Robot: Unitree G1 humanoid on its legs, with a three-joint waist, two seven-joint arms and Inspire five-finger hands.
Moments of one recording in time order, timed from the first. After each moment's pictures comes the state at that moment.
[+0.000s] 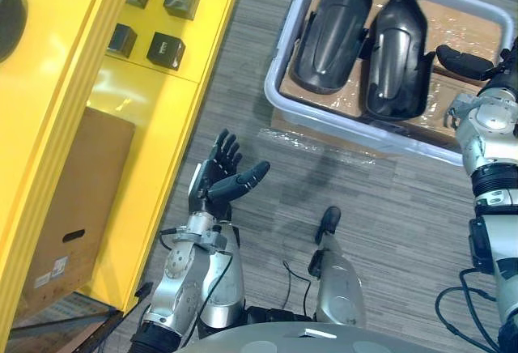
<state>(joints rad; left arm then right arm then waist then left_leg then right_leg) 0.15 0.19 -0.28 0.01 -0.61 -0.25 0.00 -0.89 -0.77 0.08 0.92 0.45 -0.02 -0.40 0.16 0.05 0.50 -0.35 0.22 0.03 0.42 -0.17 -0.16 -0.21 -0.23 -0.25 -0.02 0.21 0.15</state>
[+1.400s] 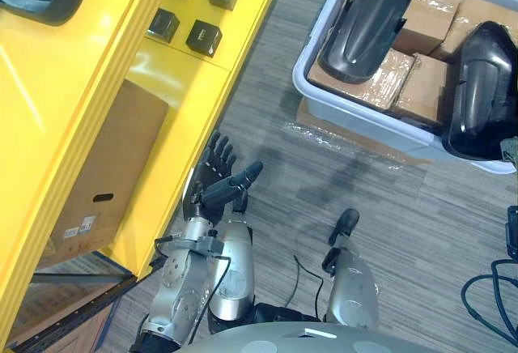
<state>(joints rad) 0.21 0.20 -0.26 -0.06 -0.66 -0.29 -0.05 -0.95 -0.90 0.09 1.22 -0.07 0.36 -0.29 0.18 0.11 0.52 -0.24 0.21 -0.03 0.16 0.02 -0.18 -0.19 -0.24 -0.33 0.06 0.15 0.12</state>
